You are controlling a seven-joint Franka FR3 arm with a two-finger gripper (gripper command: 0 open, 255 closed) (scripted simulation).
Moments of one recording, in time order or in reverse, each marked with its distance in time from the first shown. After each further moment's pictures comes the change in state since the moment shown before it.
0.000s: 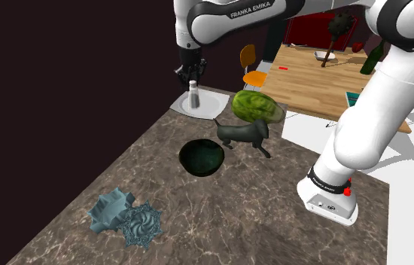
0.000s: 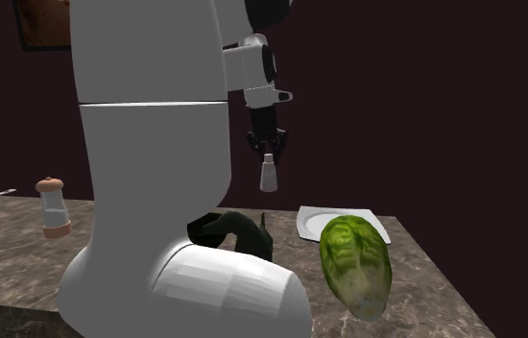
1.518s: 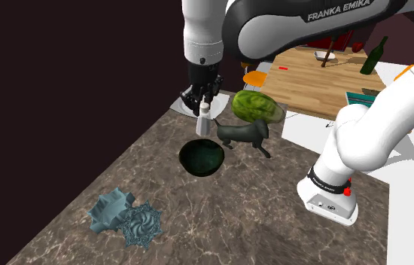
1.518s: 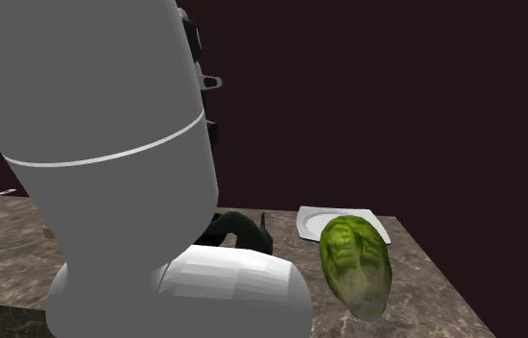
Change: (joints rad) arm 0.148 -0.297 0.176 -0.206 0.095 -0.115 0.272
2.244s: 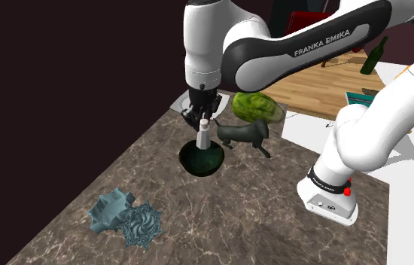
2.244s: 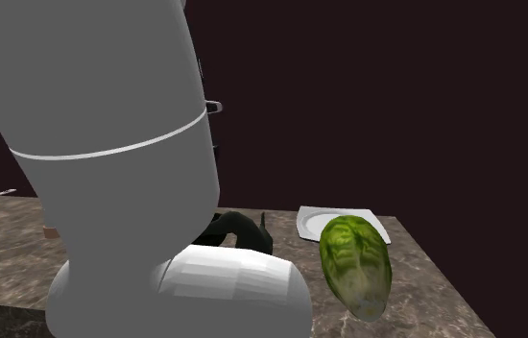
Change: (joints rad) arm 0.002 0.022 0.014 -0.129 -0.007 0.148 0.028
